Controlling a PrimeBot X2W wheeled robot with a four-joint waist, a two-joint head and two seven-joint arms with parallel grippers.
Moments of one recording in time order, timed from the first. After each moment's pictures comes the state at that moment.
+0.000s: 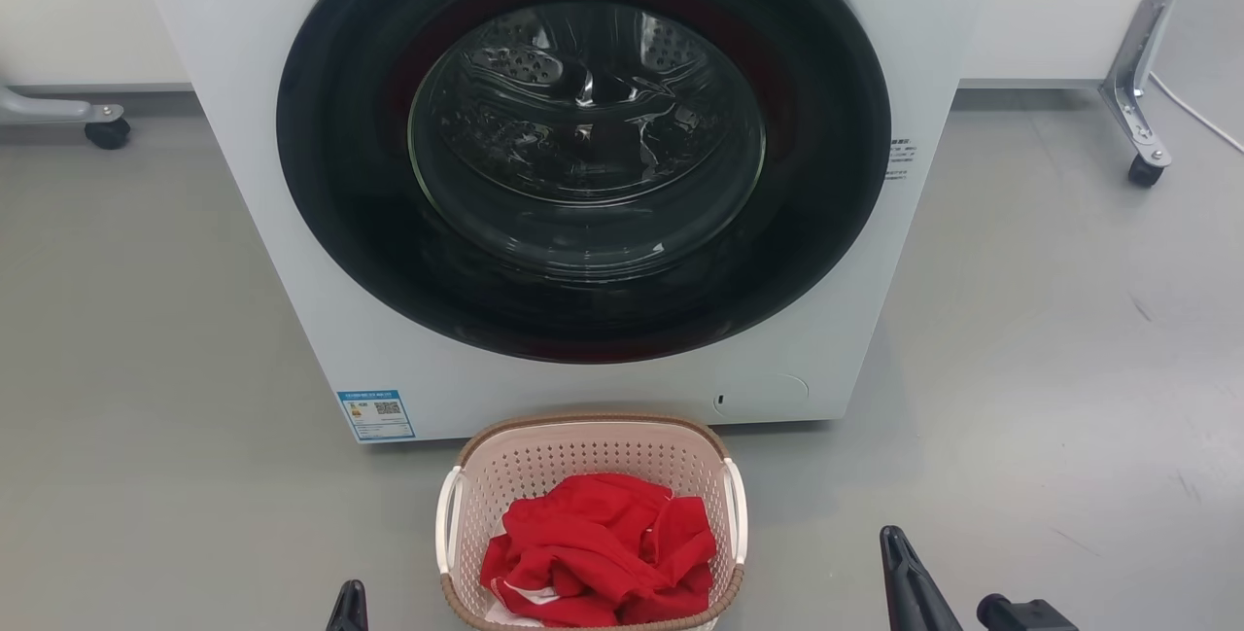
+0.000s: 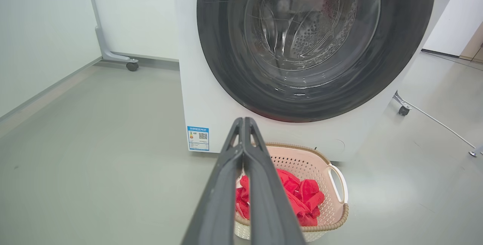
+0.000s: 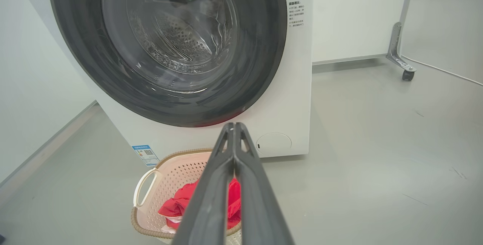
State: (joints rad) left arm 0.21 0.10 -0.17 0.09 -0.32 0.12 -0.24; right arm 0.05 -0.05 0.34 0.21 0.31 -0.13 -0.25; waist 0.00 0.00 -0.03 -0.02
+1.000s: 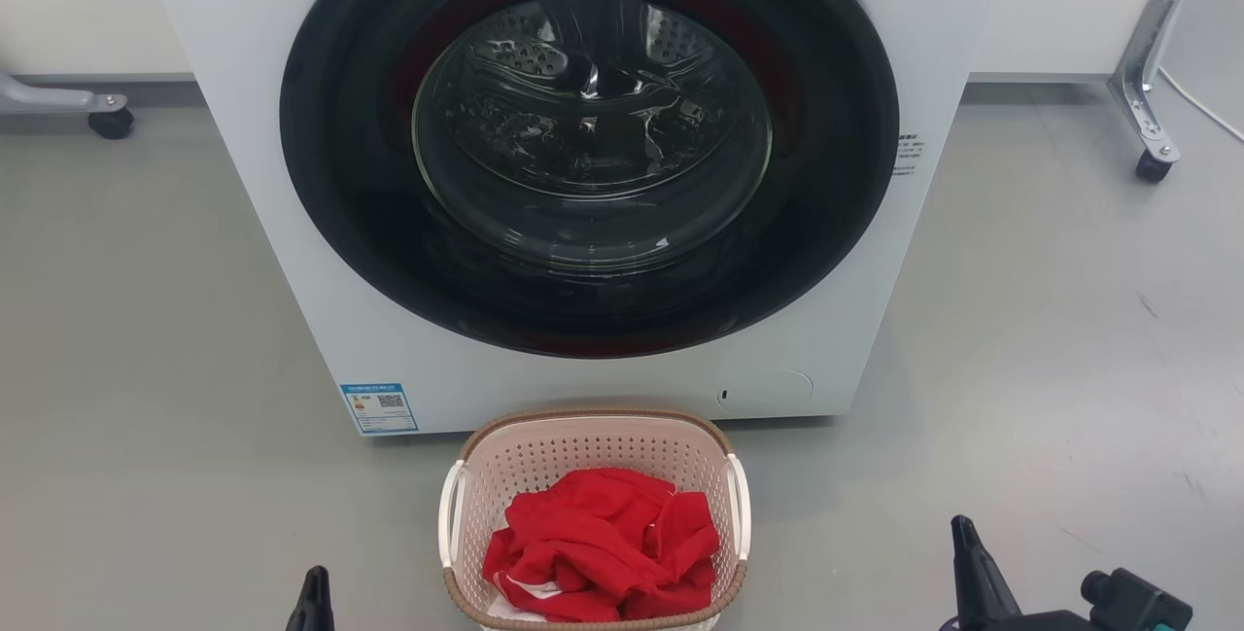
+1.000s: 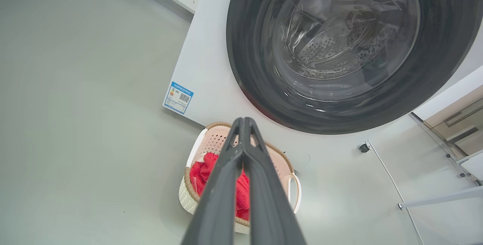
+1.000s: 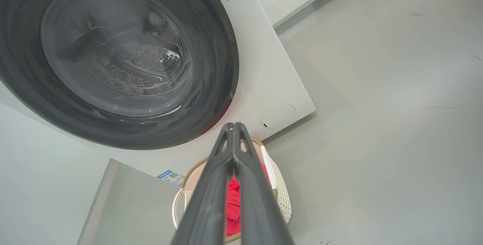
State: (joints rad) left arm 0.14 0.09 -0.09 0.15 -0.72 0.04 -0.13; right arm 0.02 -0.05 0.19 0.23 0.72 -0.05 -0.12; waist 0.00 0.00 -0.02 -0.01
